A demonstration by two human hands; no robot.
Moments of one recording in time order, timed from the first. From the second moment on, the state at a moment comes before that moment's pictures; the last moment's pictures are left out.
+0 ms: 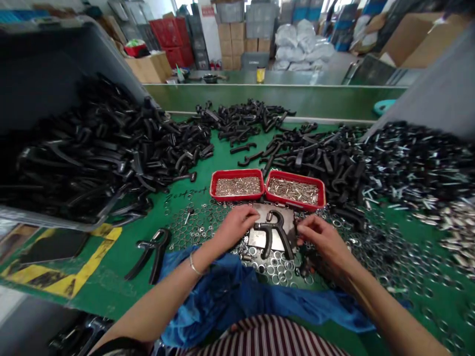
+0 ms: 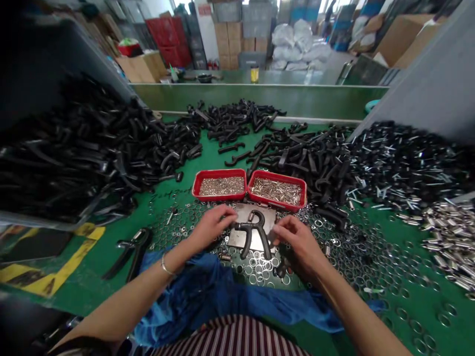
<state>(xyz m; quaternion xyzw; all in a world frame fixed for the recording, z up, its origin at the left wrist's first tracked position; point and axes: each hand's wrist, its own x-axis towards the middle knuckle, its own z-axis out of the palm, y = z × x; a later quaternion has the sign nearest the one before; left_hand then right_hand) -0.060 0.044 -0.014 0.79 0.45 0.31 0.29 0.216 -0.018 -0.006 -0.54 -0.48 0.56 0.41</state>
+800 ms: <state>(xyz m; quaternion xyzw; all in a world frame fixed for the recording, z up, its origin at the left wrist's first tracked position) -0.015 0.025 -0.045 0.91 0.38 0.17 0.02 0.204 -0.043 -0.021 -0.57 -0.55 0.51 0.34</state>
